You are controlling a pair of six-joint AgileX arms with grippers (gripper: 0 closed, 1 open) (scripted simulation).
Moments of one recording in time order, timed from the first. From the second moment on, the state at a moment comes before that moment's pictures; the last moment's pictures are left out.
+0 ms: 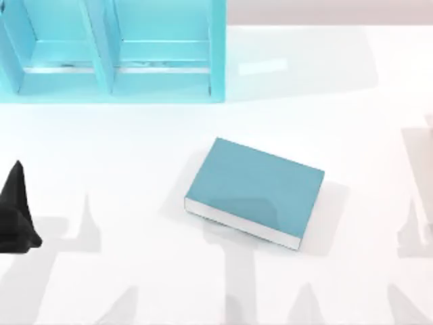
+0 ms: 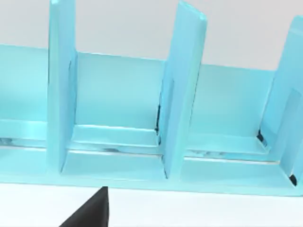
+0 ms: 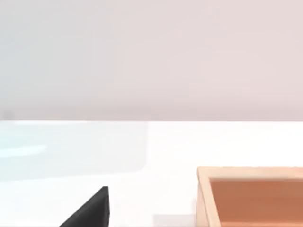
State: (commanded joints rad) left arm -0.13 0.08 0.10 -0.04 -0.02 -0.12; right arm 0.00 0.00 0.00 0.00 0.00 0.00
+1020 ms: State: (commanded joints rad) left arm 0.00 0.00 0.00 0.00 0.00 0.00; right arm -0.05 0.21 0.19 -0.15 0.01 -0.06
